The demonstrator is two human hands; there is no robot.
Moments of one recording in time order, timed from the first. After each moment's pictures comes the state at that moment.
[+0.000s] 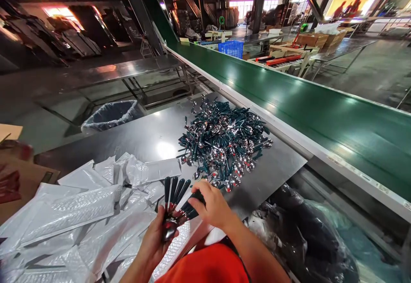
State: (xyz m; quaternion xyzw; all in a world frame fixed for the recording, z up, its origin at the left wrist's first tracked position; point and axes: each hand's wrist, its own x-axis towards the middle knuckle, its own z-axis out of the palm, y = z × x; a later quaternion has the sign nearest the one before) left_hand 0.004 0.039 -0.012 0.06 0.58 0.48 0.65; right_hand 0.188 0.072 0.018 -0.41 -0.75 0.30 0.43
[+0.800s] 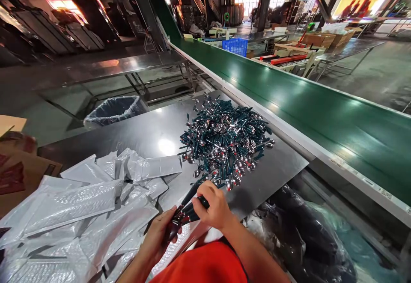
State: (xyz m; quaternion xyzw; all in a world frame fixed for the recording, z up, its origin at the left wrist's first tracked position) left_hand 0.002 0.034 -0.020 0.18 0.59 0.43 0.66; right_hand 0.183 0.070 0.007 -0.41 -0.74 0.20 0.50
